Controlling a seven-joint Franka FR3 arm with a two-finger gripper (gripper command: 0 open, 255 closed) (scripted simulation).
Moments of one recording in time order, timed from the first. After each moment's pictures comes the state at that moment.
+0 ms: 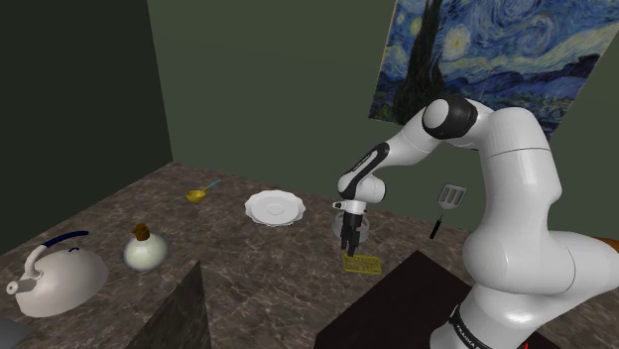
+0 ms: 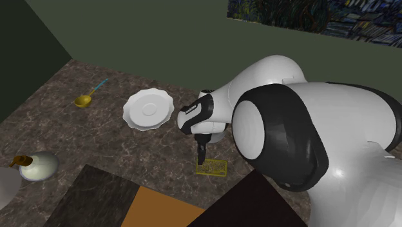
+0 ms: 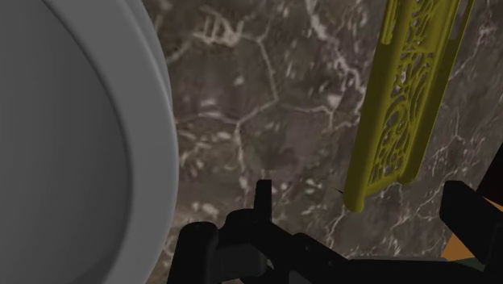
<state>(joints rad) -0.64 0.82 0.28 -1.99 0.04 2.30 -1.37</state>
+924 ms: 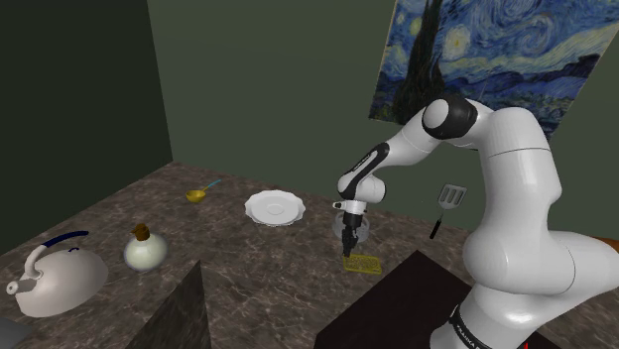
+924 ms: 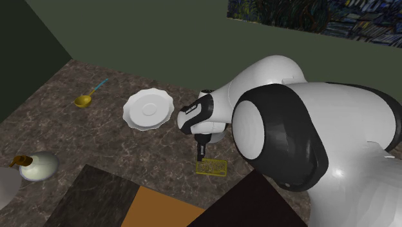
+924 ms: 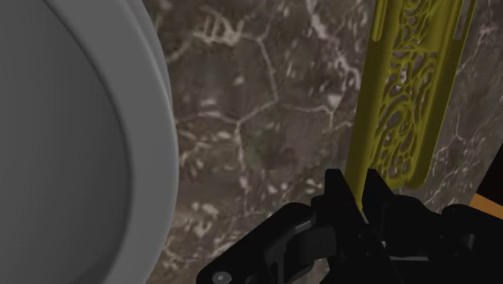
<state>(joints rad) -0.64 0.82 0.28 -1.99 0.04 2.30 -1.37</state>
